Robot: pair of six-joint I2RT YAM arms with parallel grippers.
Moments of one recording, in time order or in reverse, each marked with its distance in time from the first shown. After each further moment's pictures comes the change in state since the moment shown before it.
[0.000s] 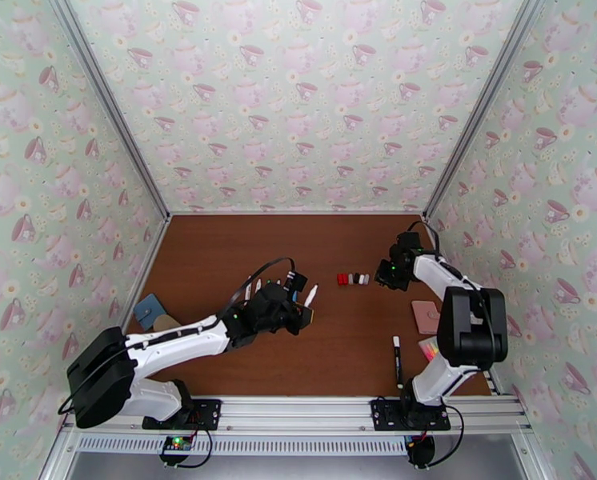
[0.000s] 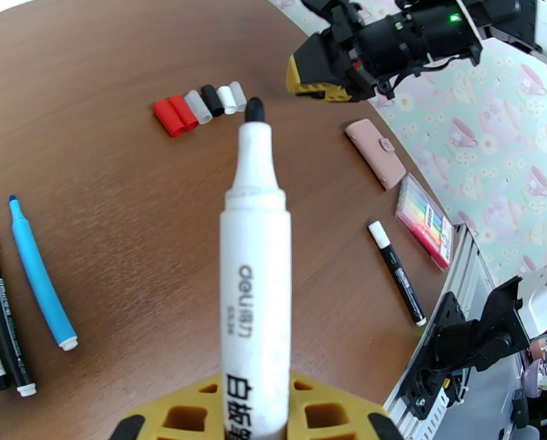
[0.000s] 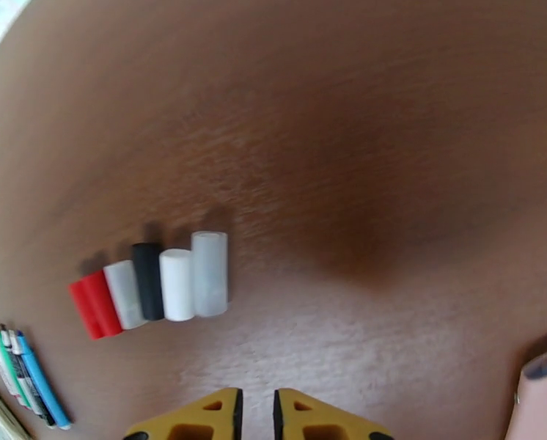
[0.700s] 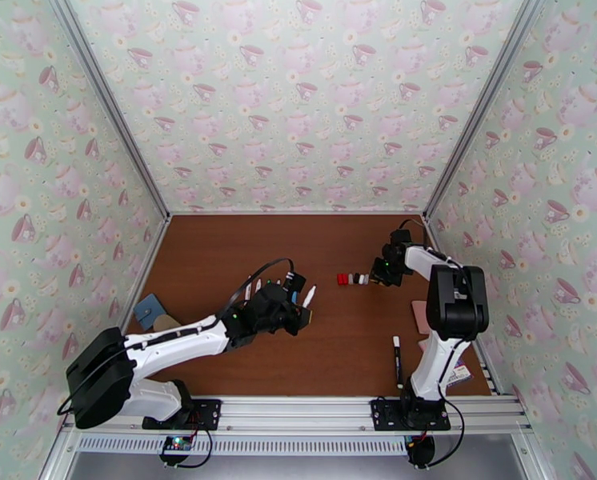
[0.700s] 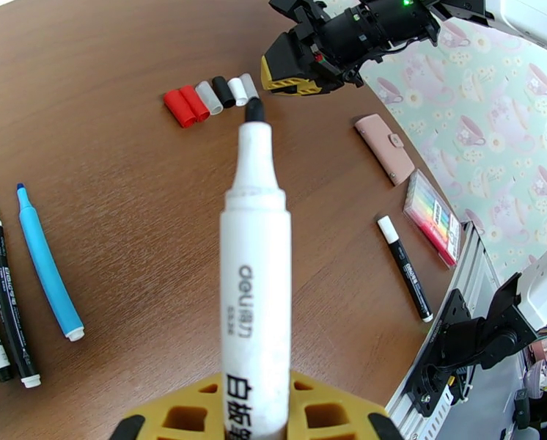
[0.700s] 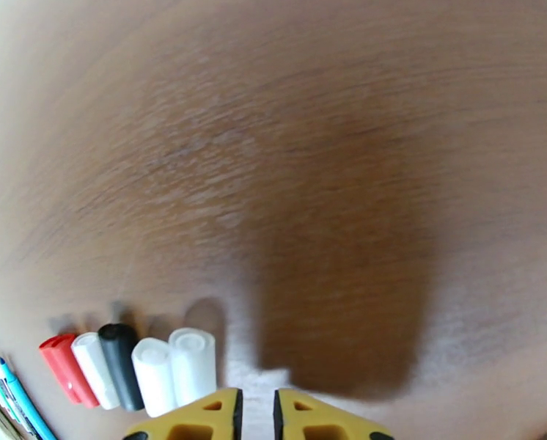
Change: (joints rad) left arm 0.002 0.006 0.000 -0.031 0.002 0.000; right arm 0.000 0.200 0.121 0.011 -0.024 -0.026
